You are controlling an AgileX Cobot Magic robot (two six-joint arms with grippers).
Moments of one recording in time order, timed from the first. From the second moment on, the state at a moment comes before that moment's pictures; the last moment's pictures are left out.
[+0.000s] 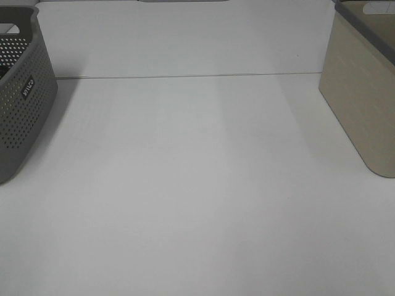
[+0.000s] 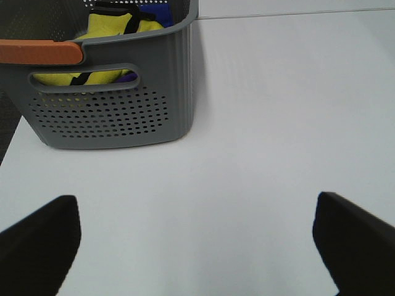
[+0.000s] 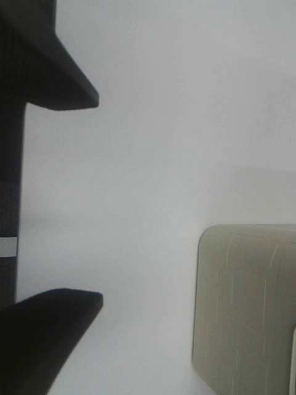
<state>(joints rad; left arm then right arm) 0.01 0.00 -0.50 -0.03 1.05 0.03 0.01 0.16 -0.51 0.07 1.07 -0.12</state>
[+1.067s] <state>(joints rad) 0.01 0.00 -0.50 -0.03 1.05 0.03 0.01 0.00 -0.51 0.07 1.07 -0.12</state>
